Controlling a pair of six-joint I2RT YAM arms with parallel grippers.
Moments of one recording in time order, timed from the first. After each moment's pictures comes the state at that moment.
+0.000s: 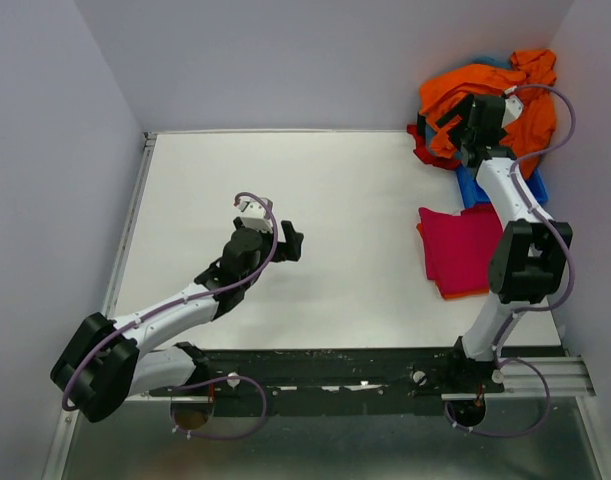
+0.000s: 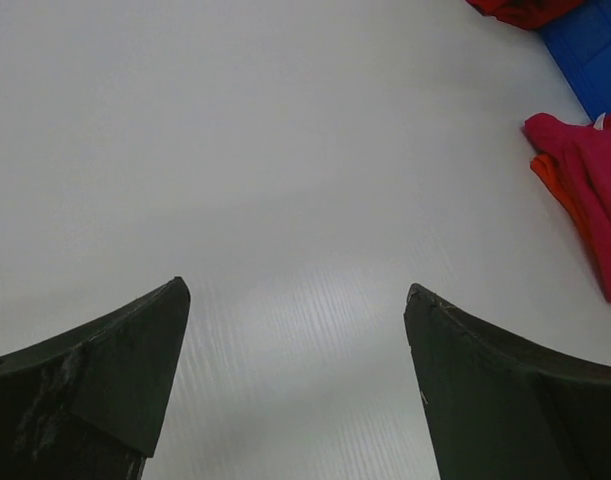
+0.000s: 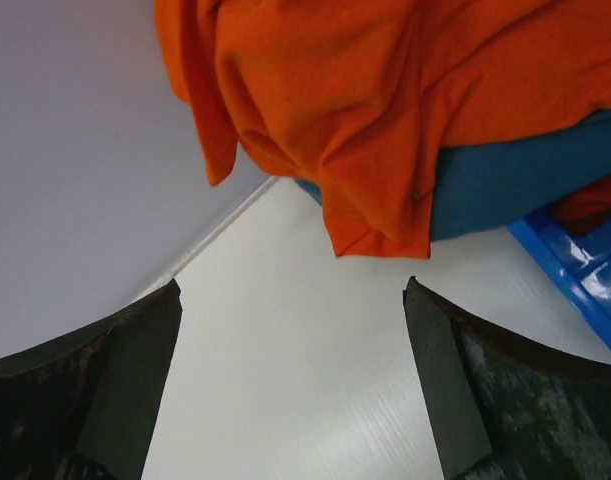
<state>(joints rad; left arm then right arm) -0.68 1.14 0.51 0.37 -0.25 -0.41 -0.01 1.78 1.54 -0.15 0.23 0.67</state>
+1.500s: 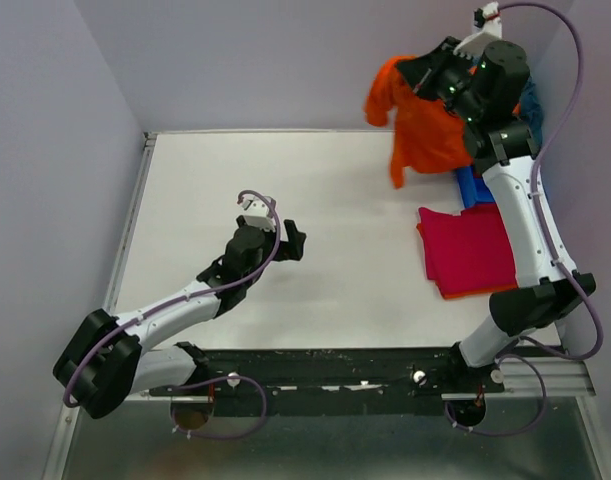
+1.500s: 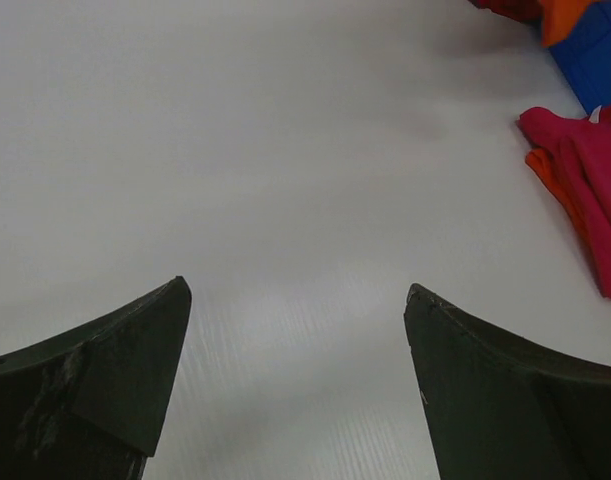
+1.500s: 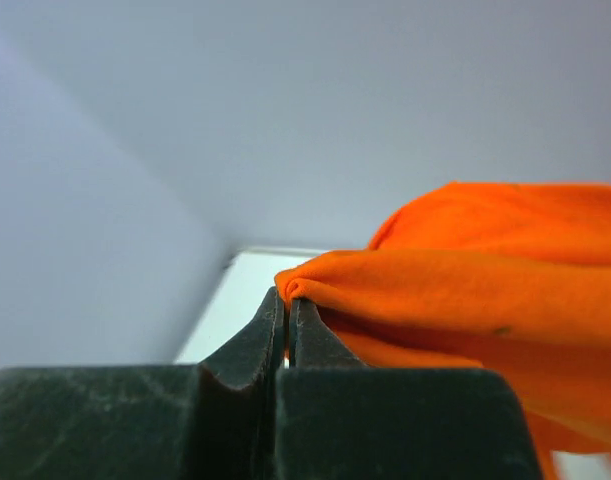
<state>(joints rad) -0.68 1.17 0.53 0.37 -0.23 -0.41 0.17 1.63 1.90 -0.25 -0.17 0.50</state>
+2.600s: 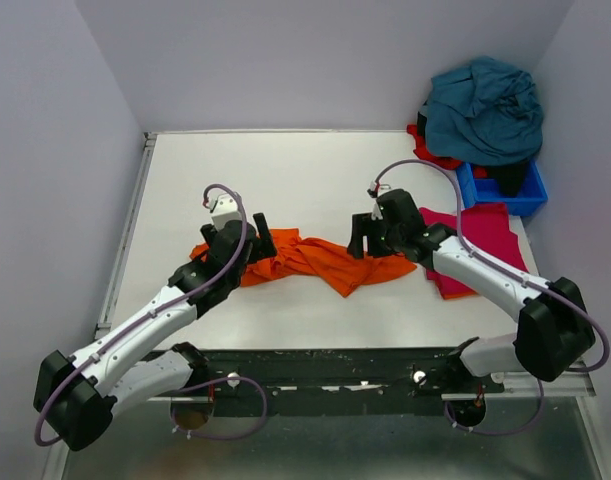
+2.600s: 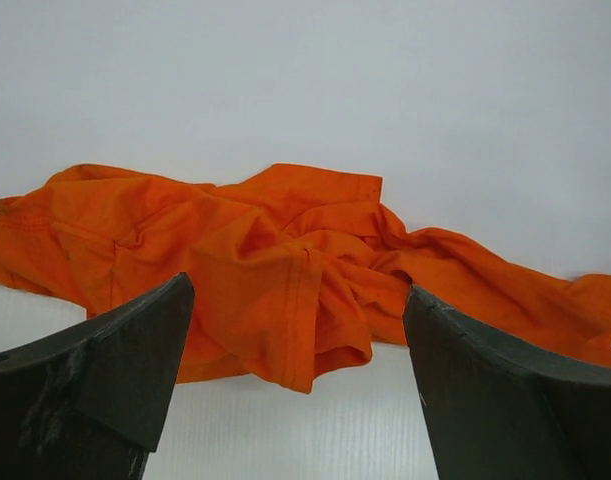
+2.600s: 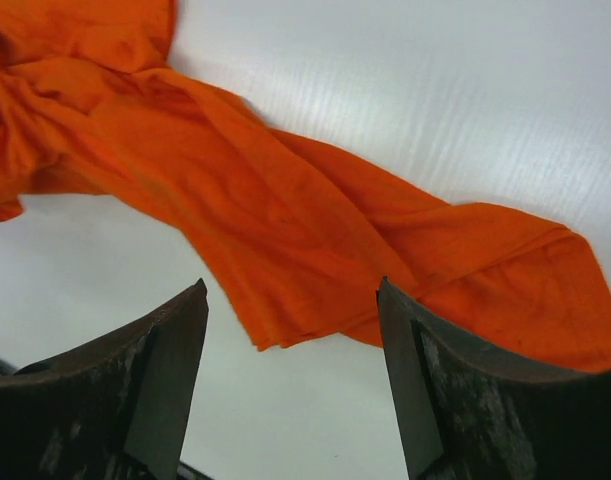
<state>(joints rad) -0.67 0.93 0.68 -0.26 -0.52 -0.61 0.57 1.35 0.93 -0.35 -0.07 0.37</state>
